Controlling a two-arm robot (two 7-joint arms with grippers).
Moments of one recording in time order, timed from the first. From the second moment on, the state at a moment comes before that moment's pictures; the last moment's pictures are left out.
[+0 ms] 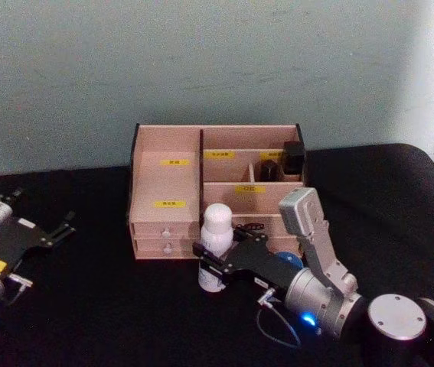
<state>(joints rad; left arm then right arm) -0.20 0.60 0.45 -1.41 -0.25 -0.12 0.03 0.19 0.27 -0.42 -1.39 0.28 0.00 0.40</state>
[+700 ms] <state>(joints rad) -0.20 0.60 0.45 -1.41 -0.25 -0.12 0.03 0.22 0.27 -0.34 -1.53 0.40 0.06 0.34</state>
